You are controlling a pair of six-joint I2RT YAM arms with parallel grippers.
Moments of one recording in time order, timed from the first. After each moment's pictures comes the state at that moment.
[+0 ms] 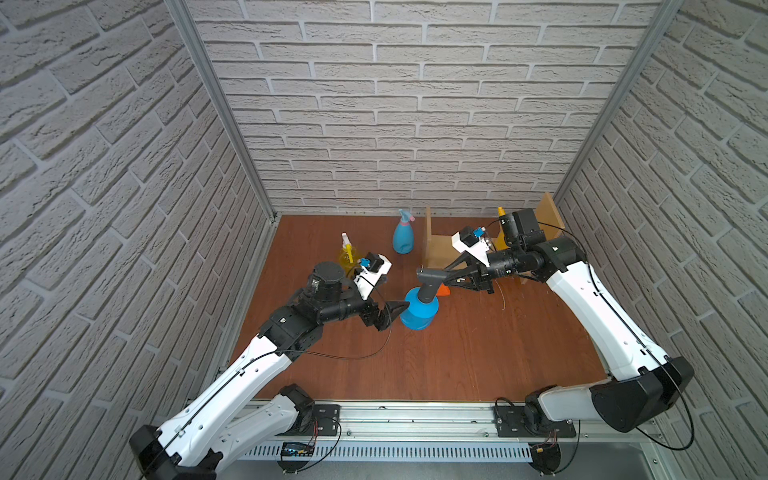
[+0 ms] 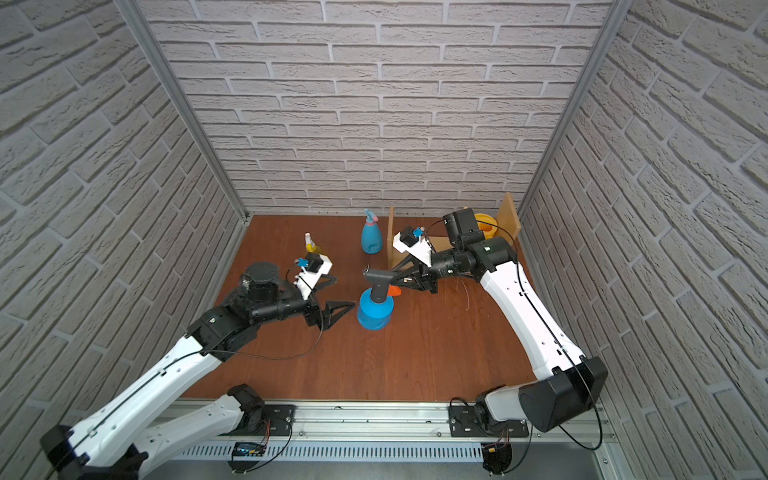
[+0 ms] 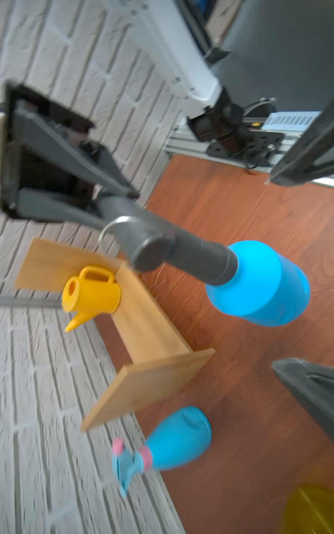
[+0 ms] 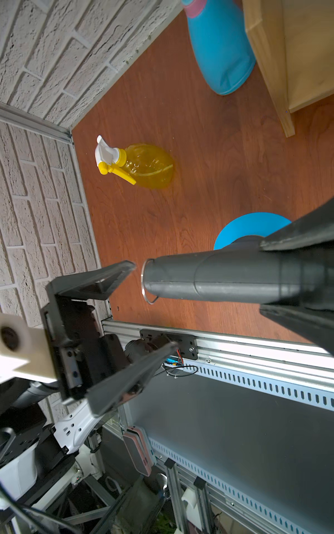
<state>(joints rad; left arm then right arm) -0.65 0.93 0.94 -0.40 0.43 0.02 0.37 1.37 1.48 -1.02 -1.03 -0.66</state>
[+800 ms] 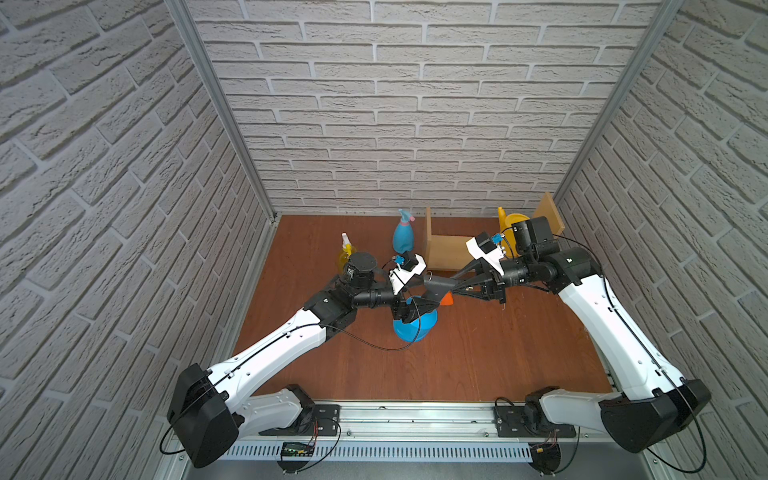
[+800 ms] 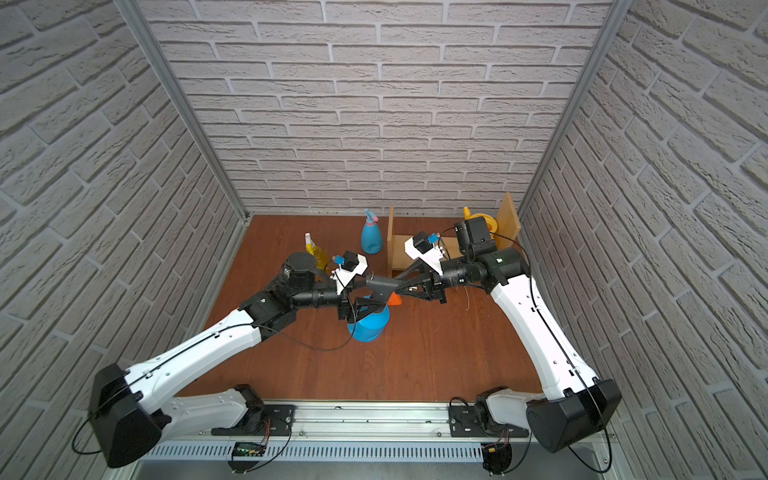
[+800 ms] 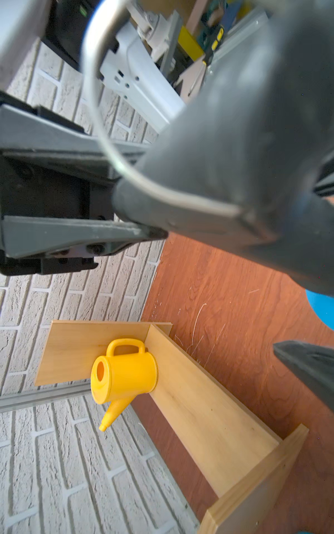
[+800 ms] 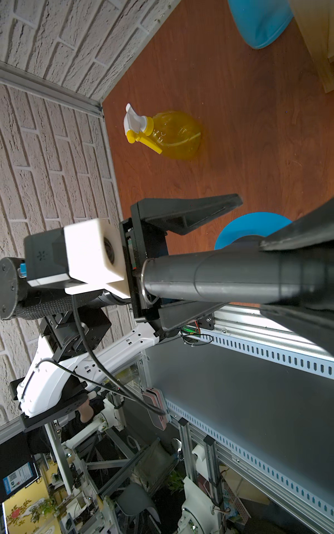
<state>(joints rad) -0.69 1.18 0.95 -0.04 0.66 0.01 0.34 1.29 1.42 -1.03 -1.19 -0.66</state>
